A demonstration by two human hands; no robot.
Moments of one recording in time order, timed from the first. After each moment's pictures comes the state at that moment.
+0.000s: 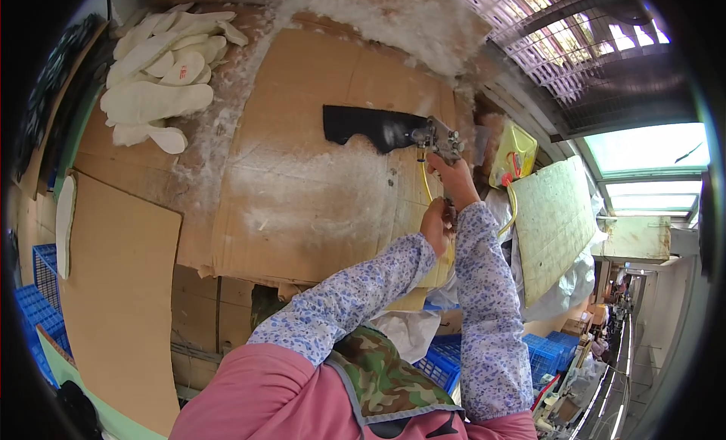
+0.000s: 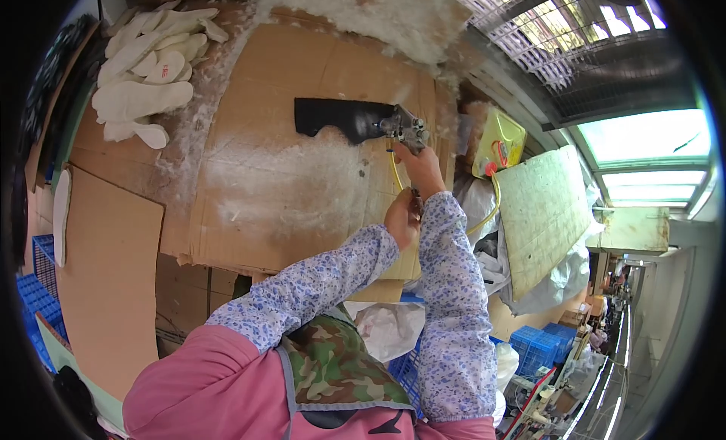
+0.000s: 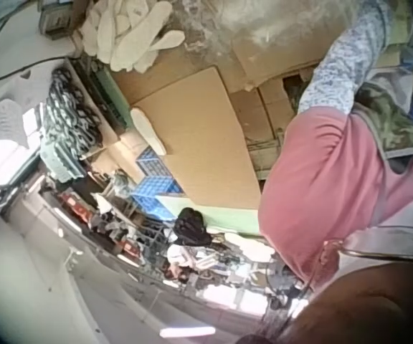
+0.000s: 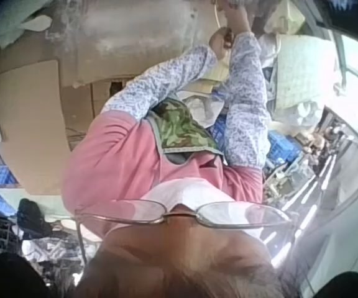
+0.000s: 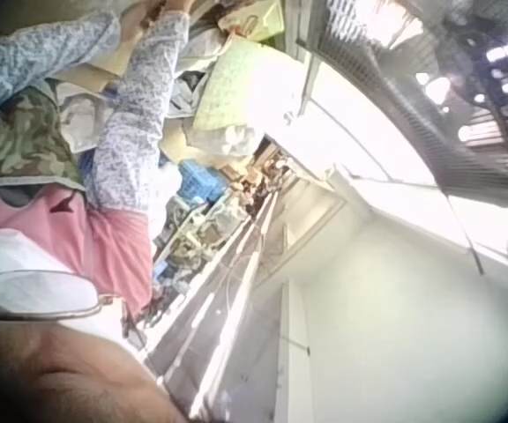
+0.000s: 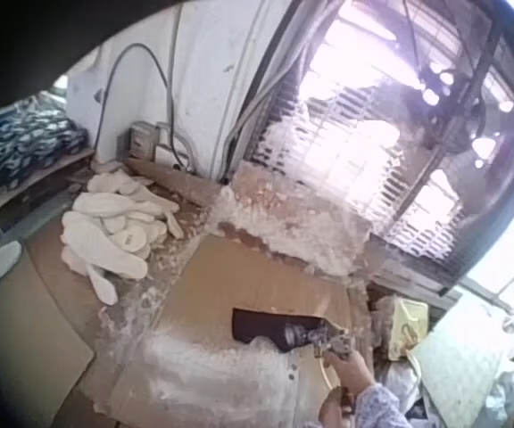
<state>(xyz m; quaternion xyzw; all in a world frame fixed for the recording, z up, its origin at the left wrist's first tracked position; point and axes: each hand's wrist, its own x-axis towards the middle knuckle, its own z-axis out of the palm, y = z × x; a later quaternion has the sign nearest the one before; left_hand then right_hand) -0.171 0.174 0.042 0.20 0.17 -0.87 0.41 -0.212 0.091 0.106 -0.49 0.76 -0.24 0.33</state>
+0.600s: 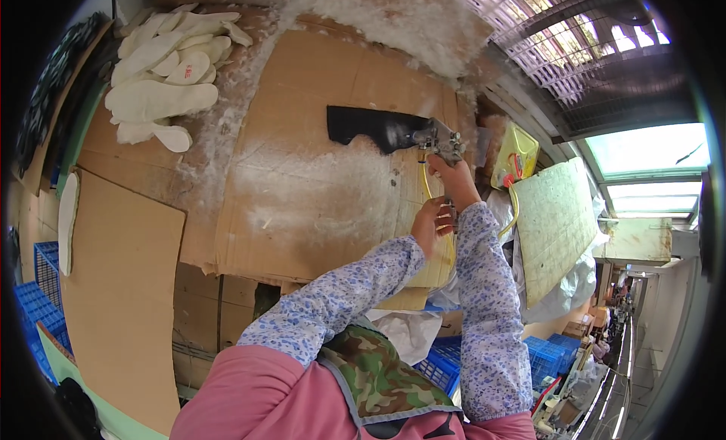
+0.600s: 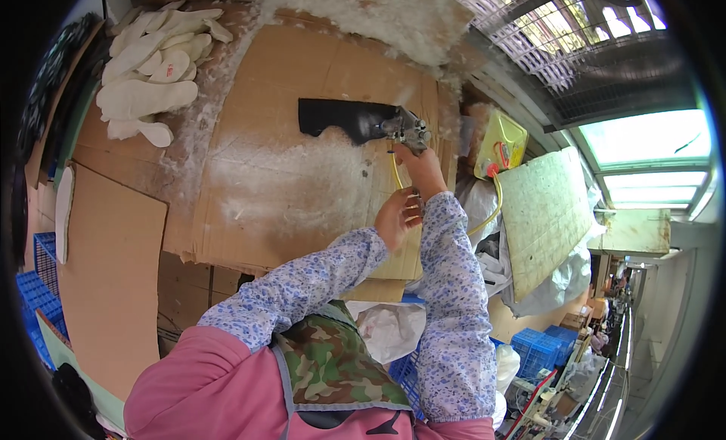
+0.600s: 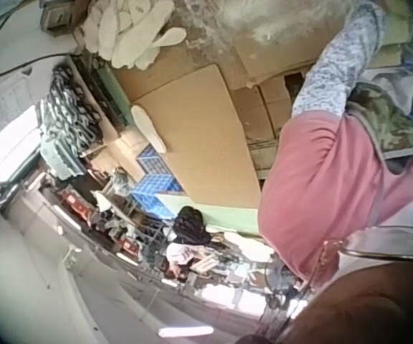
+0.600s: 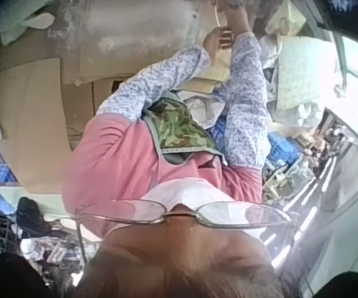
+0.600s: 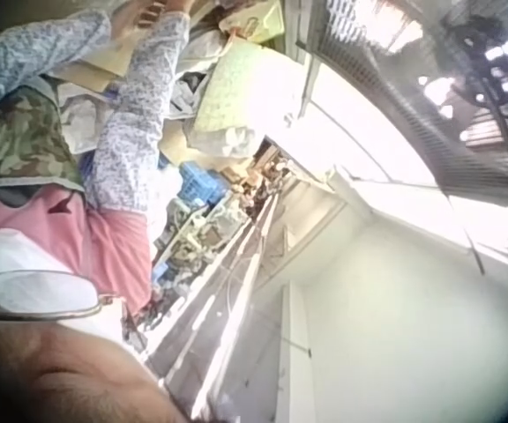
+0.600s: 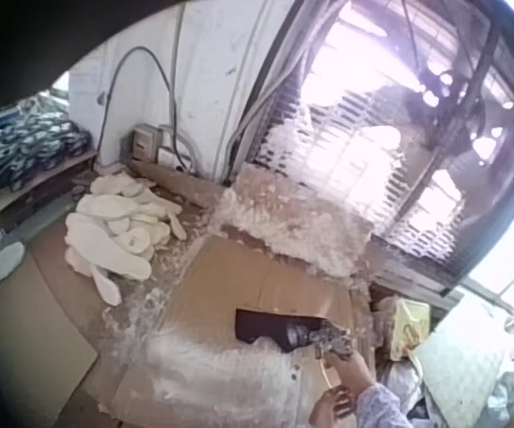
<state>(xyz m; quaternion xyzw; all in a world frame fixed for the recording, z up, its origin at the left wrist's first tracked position) -0.132 0.177 0.045 0.22 0.06 -0.89 0.39 -0.213 0.092 0.102 -0.50 0.76 -0.25 0.34</state>
